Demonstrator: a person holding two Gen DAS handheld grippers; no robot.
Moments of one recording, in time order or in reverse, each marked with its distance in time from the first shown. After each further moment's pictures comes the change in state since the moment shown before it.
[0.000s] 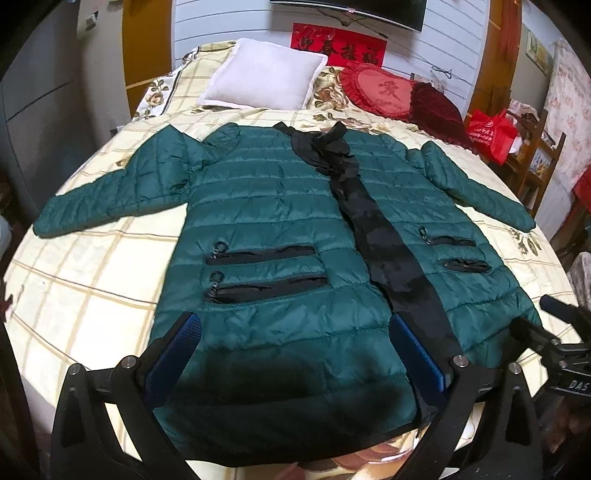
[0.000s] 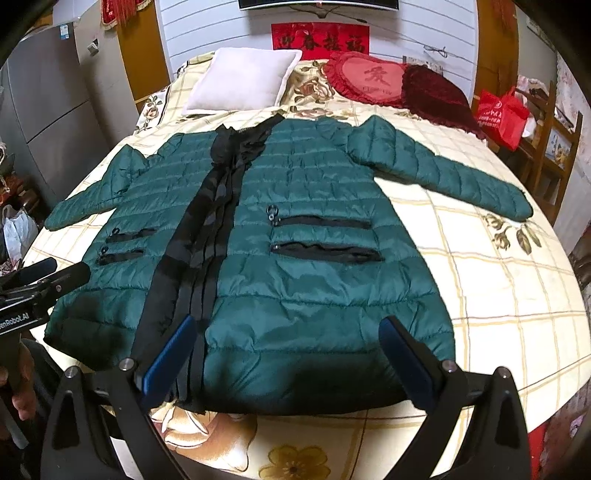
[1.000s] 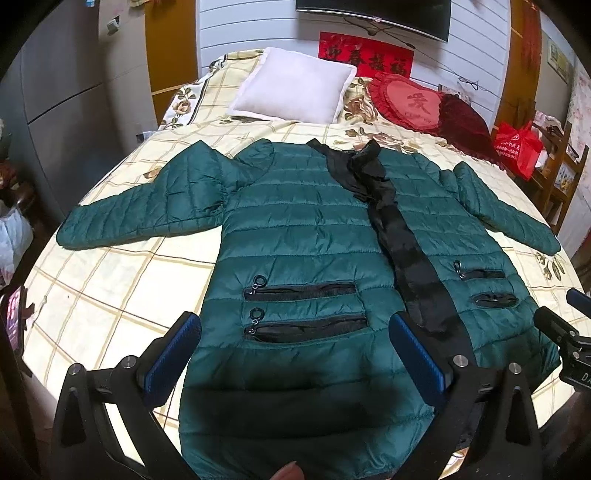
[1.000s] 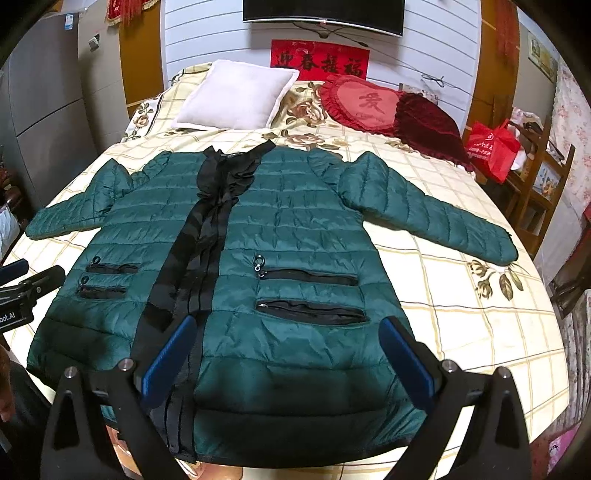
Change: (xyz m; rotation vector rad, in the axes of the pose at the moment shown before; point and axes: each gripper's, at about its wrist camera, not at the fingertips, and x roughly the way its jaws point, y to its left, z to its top) left arm 0.003 0.018 0.027 -0.035 -0.029 0.100; right arm 0.010 0.008 0.039 -0.040 -0.034 -0.071
